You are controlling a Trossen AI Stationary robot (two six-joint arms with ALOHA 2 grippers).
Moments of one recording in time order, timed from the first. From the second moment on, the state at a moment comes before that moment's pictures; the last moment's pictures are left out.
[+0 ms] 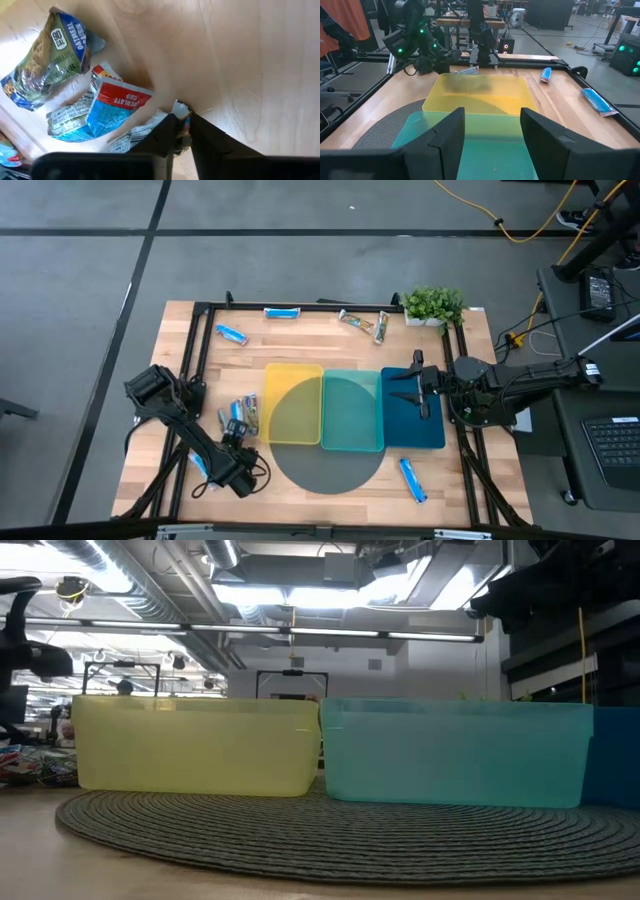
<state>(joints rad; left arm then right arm) -0.79 1.86 1.03 -1.10 -0.18 -0.55 0.08 0.54 0.30 0.11 0.05 -0.03</state>
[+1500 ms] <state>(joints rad) -0.72 1.55 1.58 -1.36 -0.62 -0.70 0.08 0.54 0.30 0.11 0.05 0.00</state>
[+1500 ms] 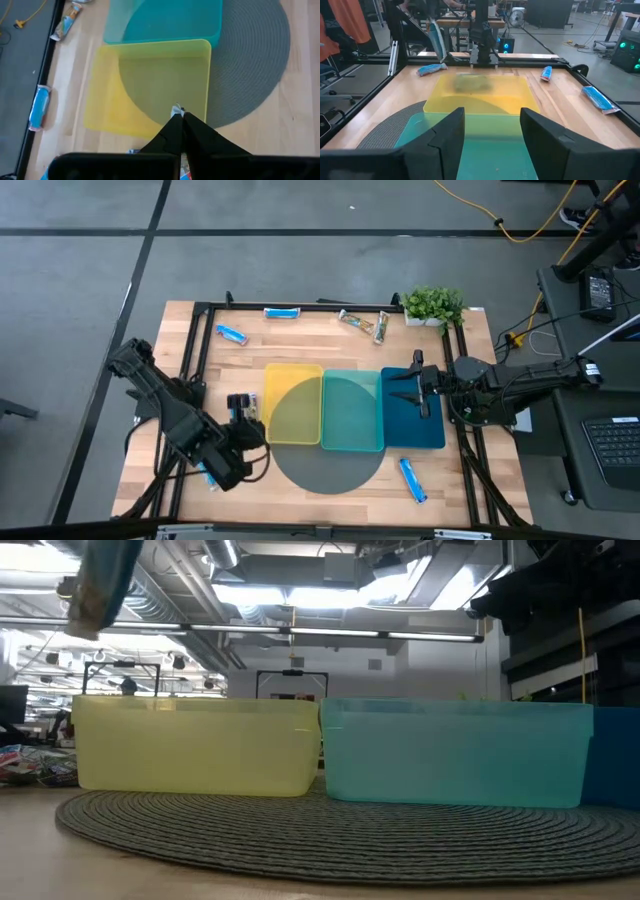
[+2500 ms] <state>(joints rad) -0.20 1.55 1.79 -1.18 -0.49 -0.14 0.08 0.54 0.30 0.11 0.05 0.00</state>
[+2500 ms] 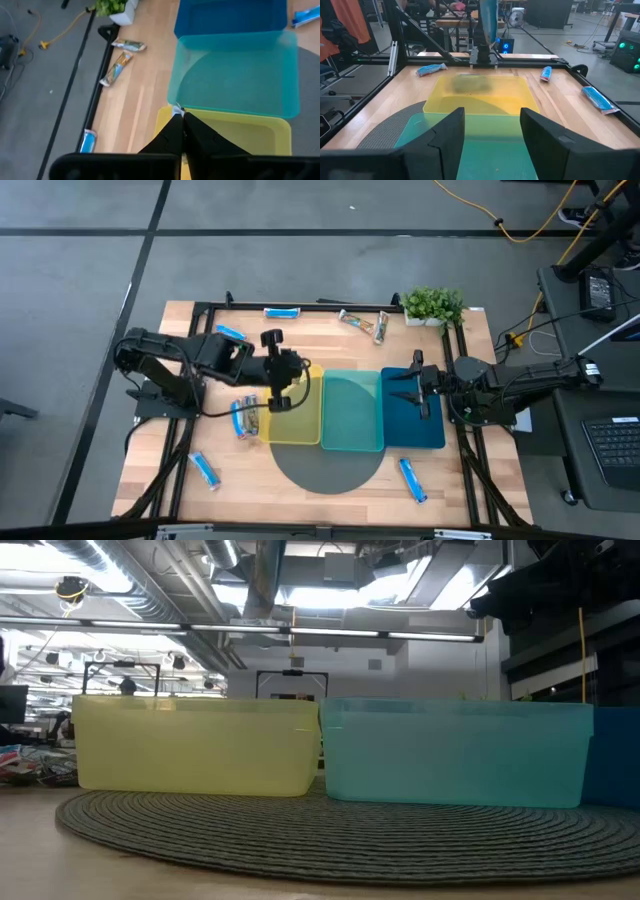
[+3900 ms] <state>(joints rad) 0.07 1.64 1.20 -0.79 -0.03 -0.01 0.08 0.54 0.30 0.19 0.05 -0.17</state>
